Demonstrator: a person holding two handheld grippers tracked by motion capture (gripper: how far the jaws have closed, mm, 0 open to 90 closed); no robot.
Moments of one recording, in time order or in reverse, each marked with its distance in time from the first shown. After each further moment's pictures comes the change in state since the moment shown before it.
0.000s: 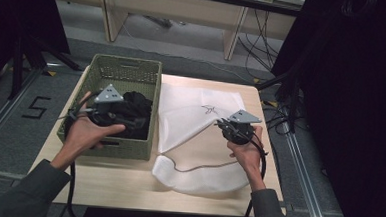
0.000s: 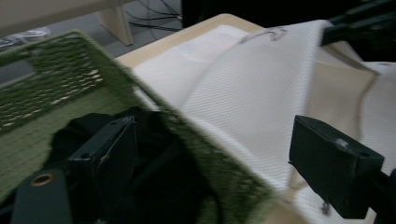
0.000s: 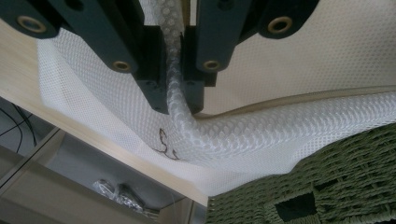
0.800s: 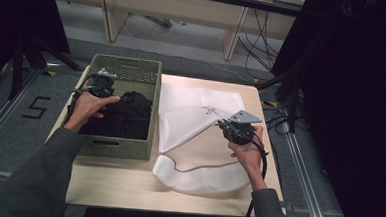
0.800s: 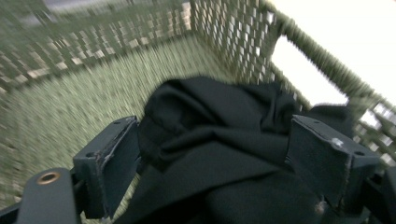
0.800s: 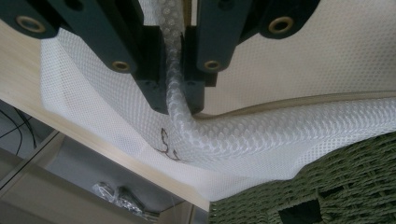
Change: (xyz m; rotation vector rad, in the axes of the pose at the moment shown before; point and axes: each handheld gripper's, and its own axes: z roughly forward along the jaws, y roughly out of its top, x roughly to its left) left arm 0.112 -0.022 0.086 0.227 0.106 -0.134; right arm -0.003 -0.004 0.002 0.008 -0.013 -0.004
